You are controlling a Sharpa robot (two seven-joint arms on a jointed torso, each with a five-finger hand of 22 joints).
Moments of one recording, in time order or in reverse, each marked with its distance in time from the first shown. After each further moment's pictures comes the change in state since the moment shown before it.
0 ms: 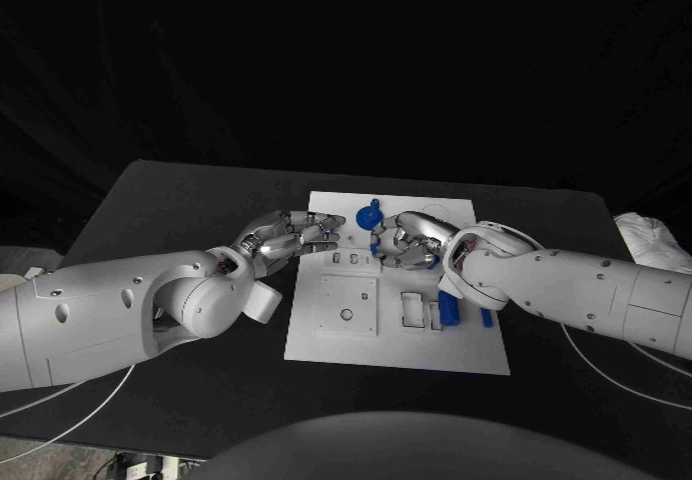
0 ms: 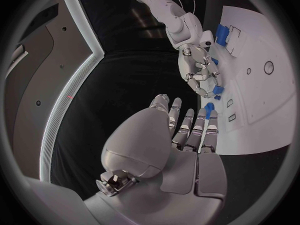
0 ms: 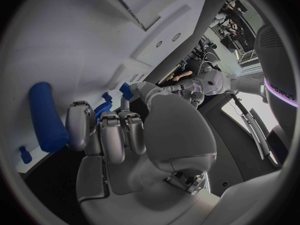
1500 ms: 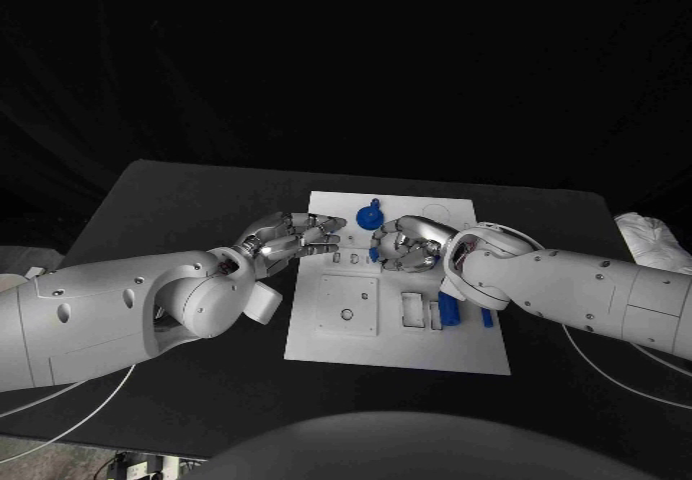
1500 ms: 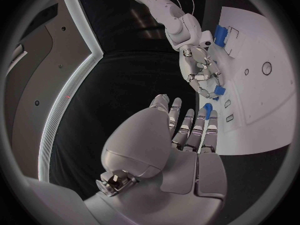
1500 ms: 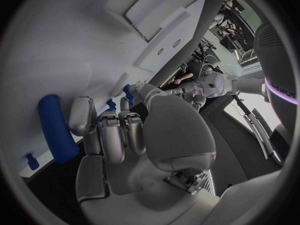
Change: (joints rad) left arm -0.002 0.002 0.000 -0.004 -0.002 0.005 -0.013; left_hand 0.000 0.000 0.000 0.000 0.000 0.000 0.000 0.000 0.000 -0.004 0.004 0.000 0.000 0.000 0.000 0.000 0.000 0.000 0.000 0.000 0.000 0.000; right arm -0.002 0.004 0.000 -0.011 -0.004 0.047 -0.019; right_hand -0.013 0.003 0.014 -0.019 -0.008 -0.059 0.002 0.004 -0.050 -0.001 0.006 -0.008 0.001 0.000 0.007 0.000 0.000 0.039 -0.123 0.007 -0.101 -0.003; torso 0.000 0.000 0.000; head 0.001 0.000
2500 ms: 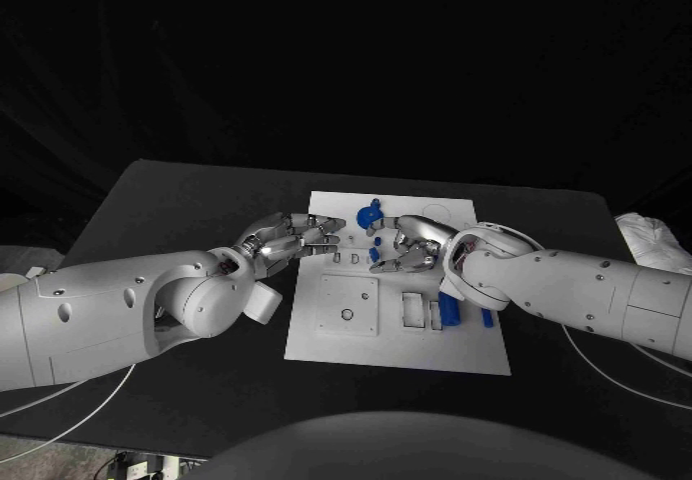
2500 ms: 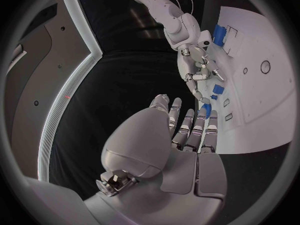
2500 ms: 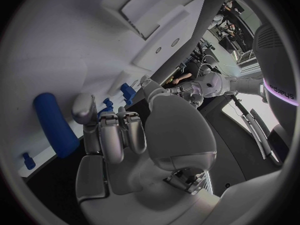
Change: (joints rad) left arm -0.001 0.000 0.000 -0.005 0.000 0.001 -0.006; left_hand 0.000 0.000 0.000 0.000 0.000 0.000 0.000 0.000 0.000 0.000 0.000 0.000 0.000 0.000 0.000 0.000 0.000 0.000 0.000 0.000 0.000 0.000; right arm -0.001 -0.001 0.000 0.002 -0.003 -0.014 0.024; right_hand -0.037 -0.005 -0.168 0.024 -0.555 -0.229 0.000 -0.074 -0.224 -0.001 0.017 -0.035 0.000 -0.004 0.018 0.000 0.001 0.024 -0.098 0.017 -0.108 0.000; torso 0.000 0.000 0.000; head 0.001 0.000
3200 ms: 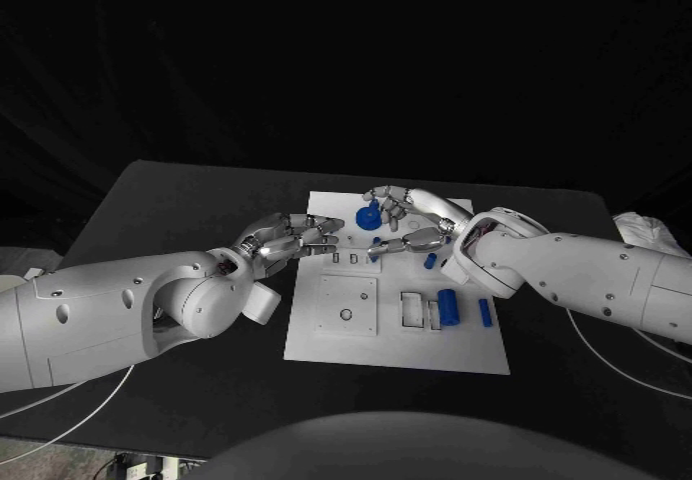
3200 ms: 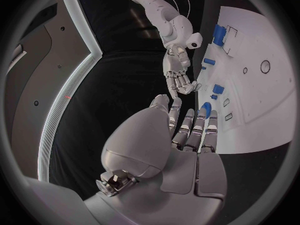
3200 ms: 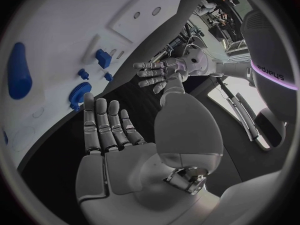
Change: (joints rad) left arm 0.000 0.000 0.000 -0.001 0.000 0.000 0.000; left_hand 0.000 0.000 0.000 0.000 0.000 0.000 0.000 0.004 0.000 0.004 0.004 0.000 0.000 0.000 0.000 0.000 0.000 0.000 0.000 0.000 0.000 0.001; right arm 0.046 -0.044 0.000 0.027 0.205 -0.059 0.223; right_hand -0.138 -0.102 -0.407 0.189 -0.040 -0.066 -0.073 0.027 -0.216 -1.103 0.163 -0.608 -0.204 -1.046 0.164 -0.621 -0.127 -0.001 -0.638 0.088 -0.583 -0.091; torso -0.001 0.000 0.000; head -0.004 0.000
